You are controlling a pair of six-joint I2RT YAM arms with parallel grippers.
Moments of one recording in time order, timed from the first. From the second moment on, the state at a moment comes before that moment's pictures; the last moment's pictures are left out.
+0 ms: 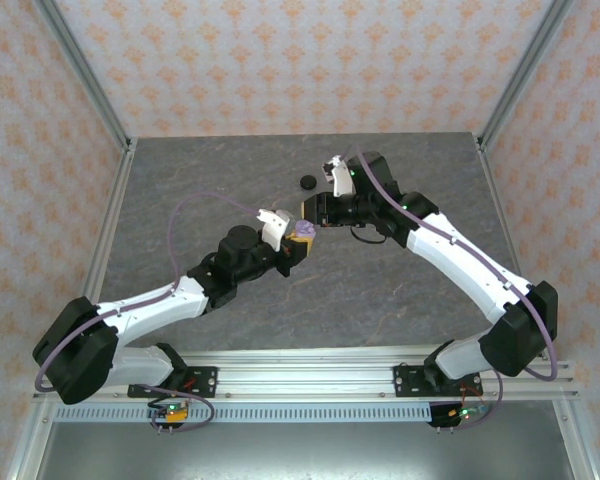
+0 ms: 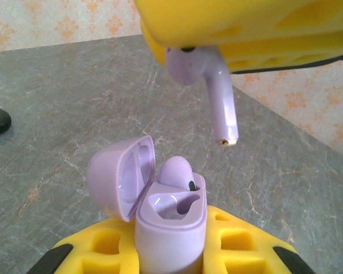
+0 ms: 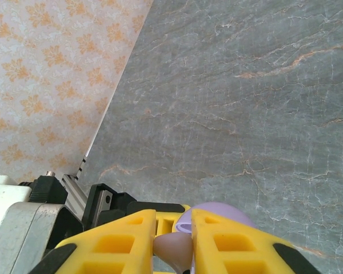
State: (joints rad) left arm -0.70 1.26 0.63 0.36 0.14 -0.25; right arm 0.62 1.42 1.33 -0.54 -0.43 0.53
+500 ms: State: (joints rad) left arm -0.70 1.27 0.64 0.38 0.14 -0.31; right arm 0.62 1.42 1.31 -0.52 -0.41 0.53
